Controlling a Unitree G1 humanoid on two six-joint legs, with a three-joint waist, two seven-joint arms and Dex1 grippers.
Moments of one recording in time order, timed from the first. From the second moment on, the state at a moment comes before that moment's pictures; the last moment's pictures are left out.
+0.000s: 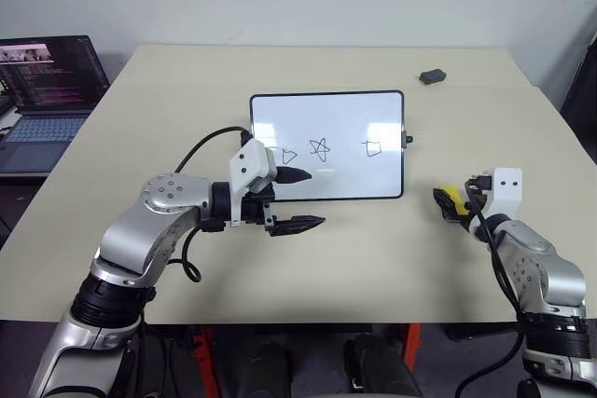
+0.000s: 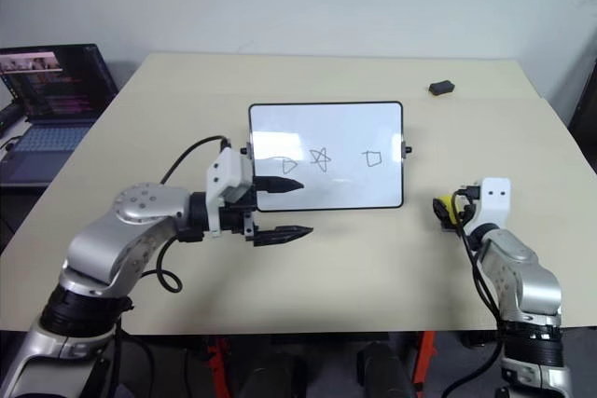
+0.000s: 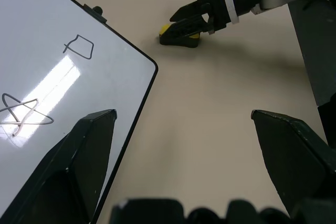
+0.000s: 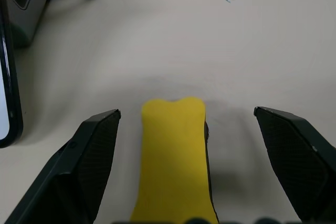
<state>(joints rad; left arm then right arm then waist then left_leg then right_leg) -0.48 0.70 -0.14 -0.30 -0.48 0.57 -1.00 -0.25 -0.41 -0.25 -0.08 0.39 0.69 0.20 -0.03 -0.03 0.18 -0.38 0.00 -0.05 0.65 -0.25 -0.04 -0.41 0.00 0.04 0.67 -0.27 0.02</state>
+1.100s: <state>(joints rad) -0.37 0.70 -0.08 -0.33 -0.48 0.61 -0.88 -0.22 -0.38 -0.25 -0.07 0.34 0.61 0.26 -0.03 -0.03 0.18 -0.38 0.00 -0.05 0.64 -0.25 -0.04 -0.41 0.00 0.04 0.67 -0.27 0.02</state>
